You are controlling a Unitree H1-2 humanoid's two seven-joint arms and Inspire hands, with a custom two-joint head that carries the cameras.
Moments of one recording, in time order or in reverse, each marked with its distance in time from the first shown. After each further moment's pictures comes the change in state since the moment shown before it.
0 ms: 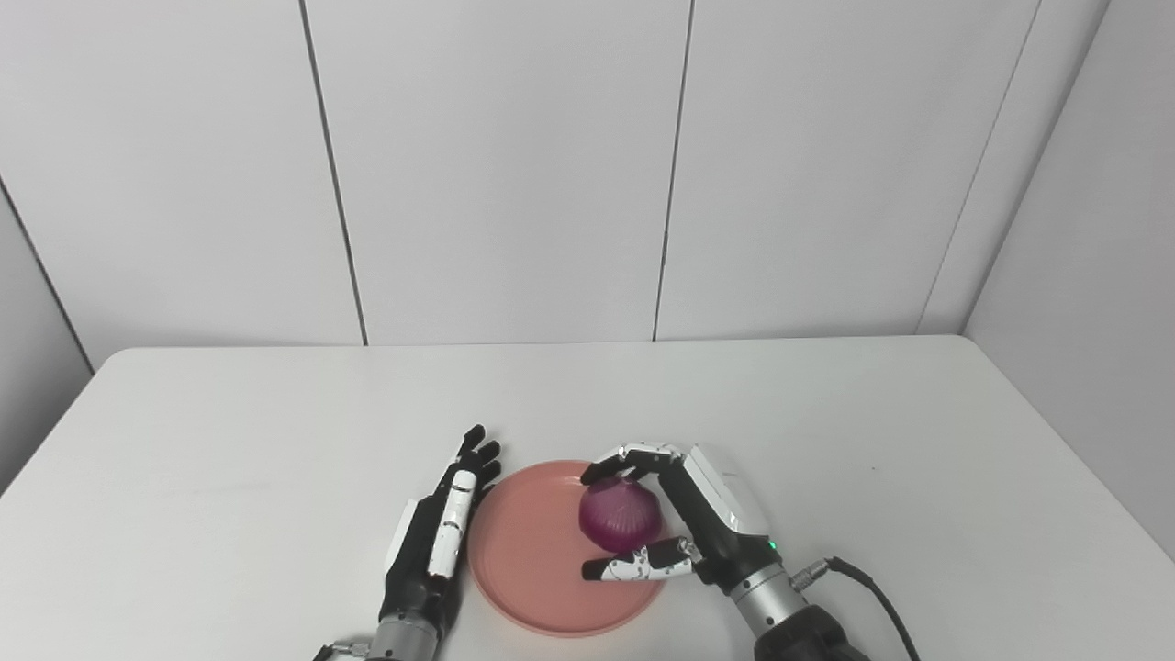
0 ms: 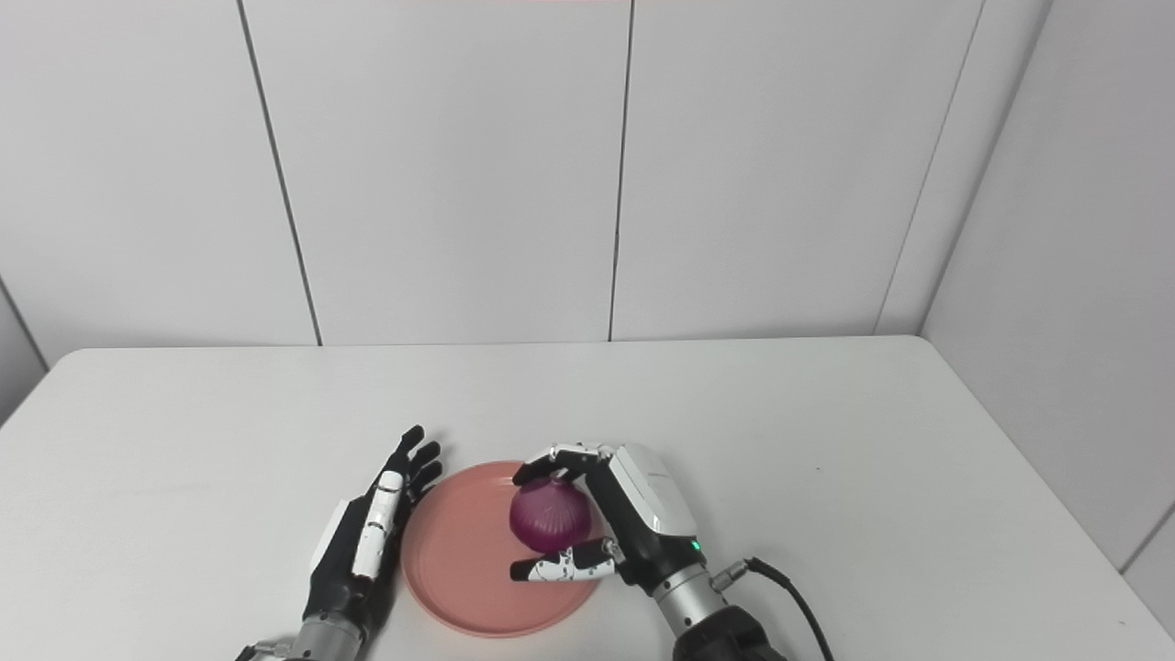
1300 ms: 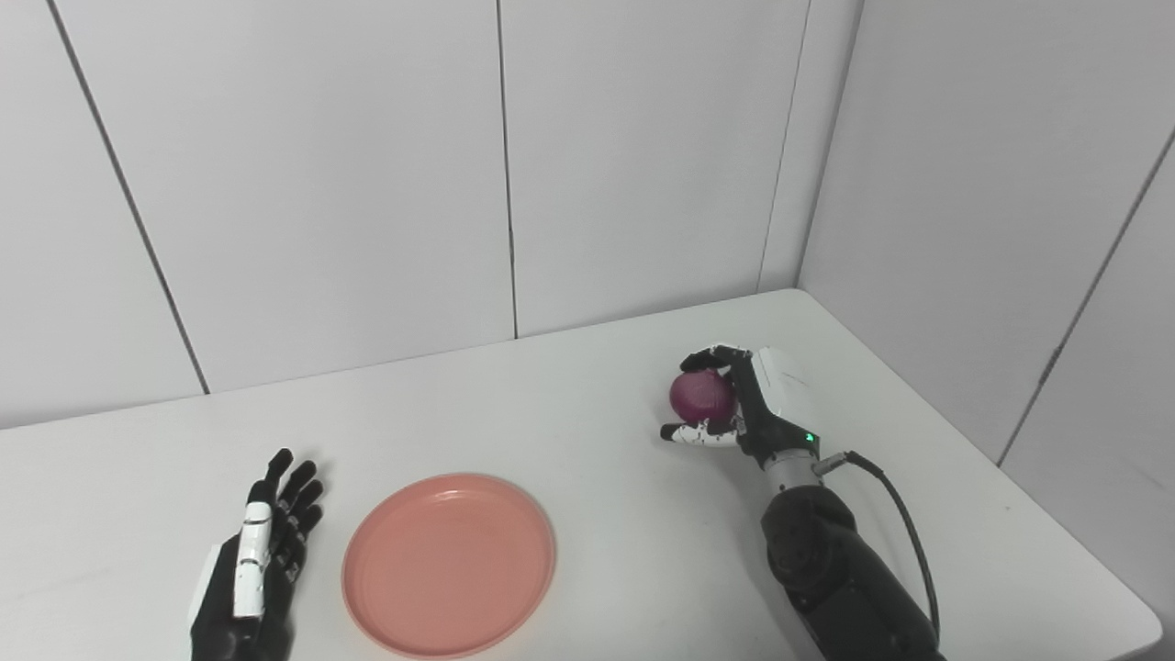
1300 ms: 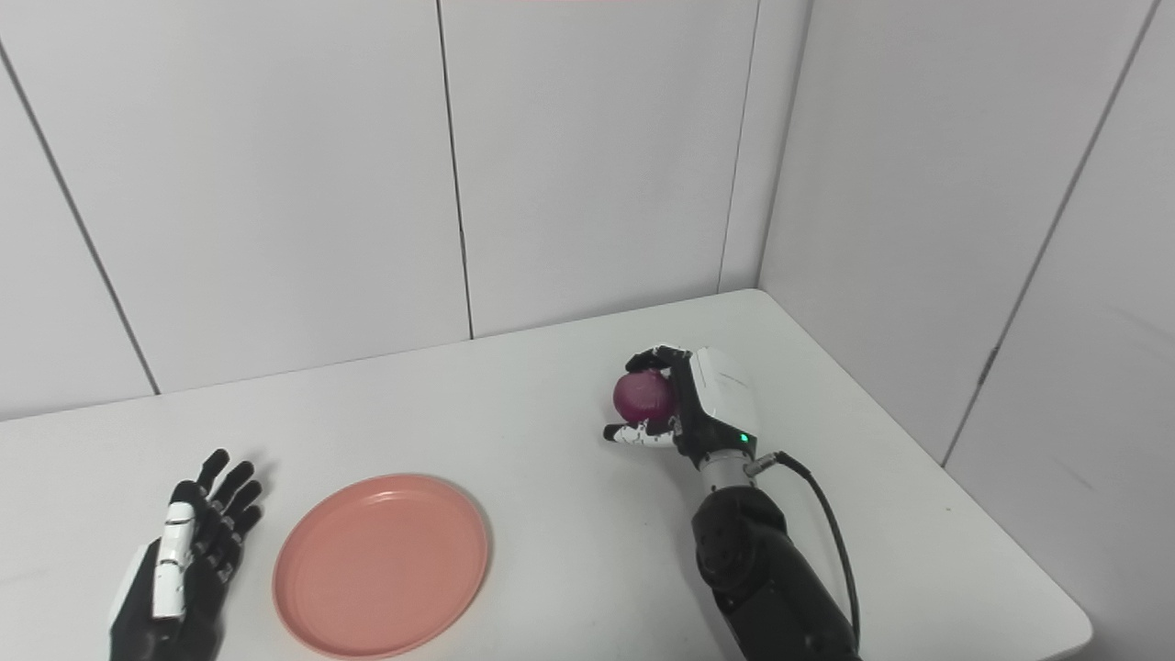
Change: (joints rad) left arm -0.065 0.086 0.096 0.076 -0.159 -0.024 -0.113; right arm -0.080 -0.138 -0.276 0.171 -0.032 0.258 -0.275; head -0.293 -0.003
